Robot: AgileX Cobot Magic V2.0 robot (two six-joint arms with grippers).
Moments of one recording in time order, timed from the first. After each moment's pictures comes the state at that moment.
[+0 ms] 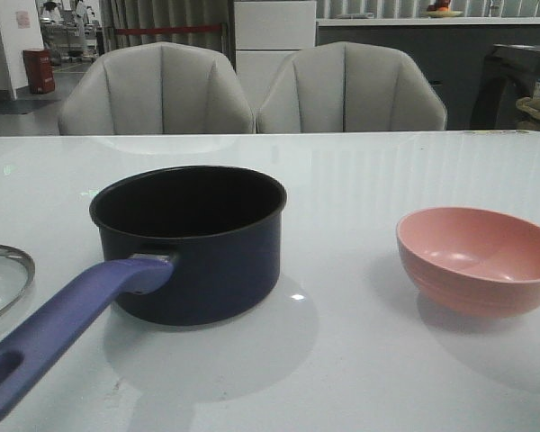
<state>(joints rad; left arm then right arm) 0.05 1.92 -1.34 -0.16 1.15 0.11 0.29 0.16 -0.18 0.30 0.21 -0.34</state>
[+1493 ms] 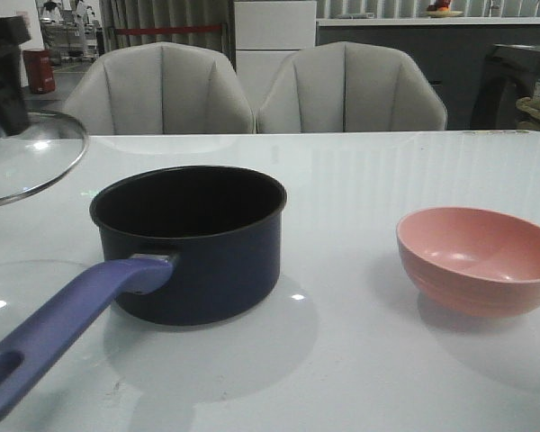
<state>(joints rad) -0.07 1.85 -1.67 -0.16 1.23 0.12 0.29 0.16 -0.18 0.30 0.21 -0.34</state>
